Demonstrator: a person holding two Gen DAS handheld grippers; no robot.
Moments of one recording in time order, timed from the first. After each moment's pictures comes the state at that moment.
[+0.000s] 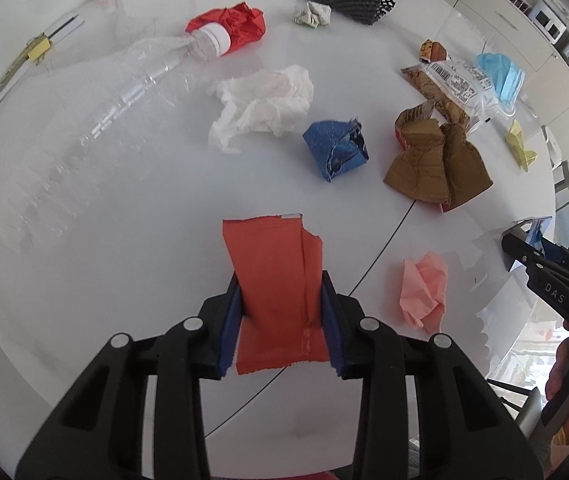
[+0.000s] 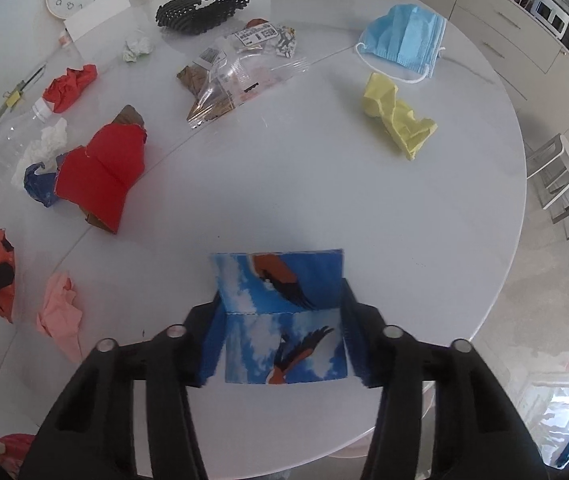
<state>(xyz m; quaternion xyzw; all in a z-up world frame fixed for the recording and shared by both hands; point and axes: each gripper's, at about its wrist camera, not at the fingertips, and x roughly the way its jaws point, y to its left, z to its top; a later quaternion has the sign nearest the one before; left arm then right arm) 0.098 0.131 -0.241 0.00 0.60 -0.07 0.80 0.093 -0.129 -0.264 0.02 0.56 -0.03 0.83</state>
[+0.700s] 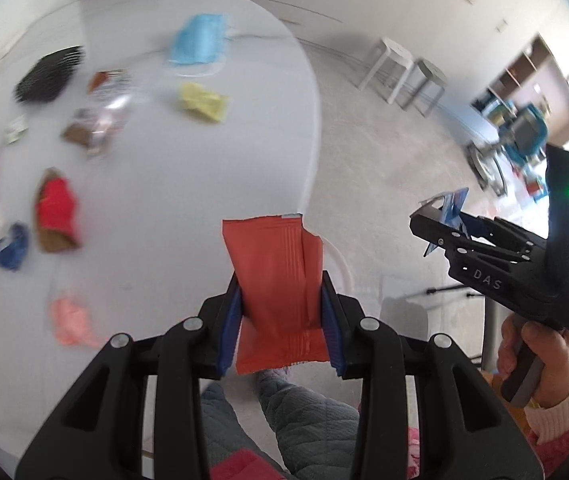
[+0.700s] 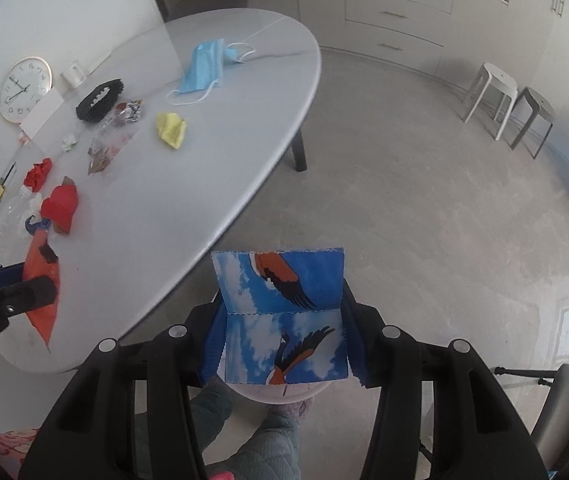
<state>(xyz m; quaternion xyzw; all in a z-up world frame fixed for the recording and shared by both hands) -0.002 -0.119 -0.188 0.10 0.56 -0.36 0.74 -0.070 -0.299 -0.205 0.15 0.50 -0.13 0.84</state>
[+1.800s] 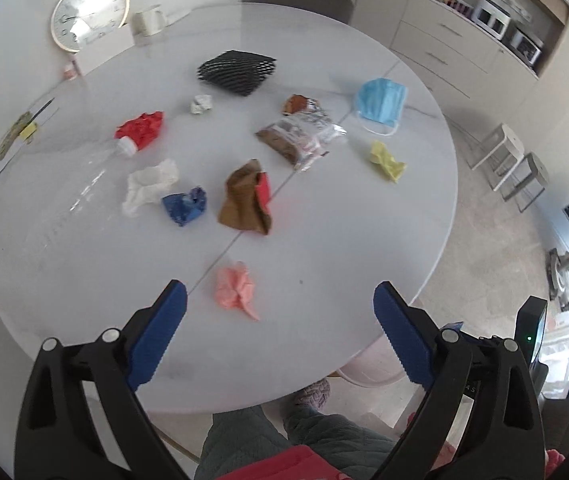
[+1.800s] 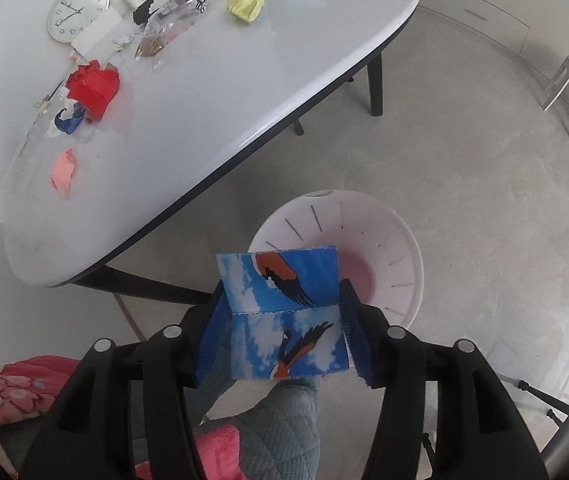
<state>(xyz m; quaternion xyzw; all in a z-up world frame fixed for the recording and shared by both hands) 0.023 0.036 -0.139 0.01 0.53 -0.12 0.84 -0.059 -0.244 -0.291 0.13 0.58 0.02 0.80</state>
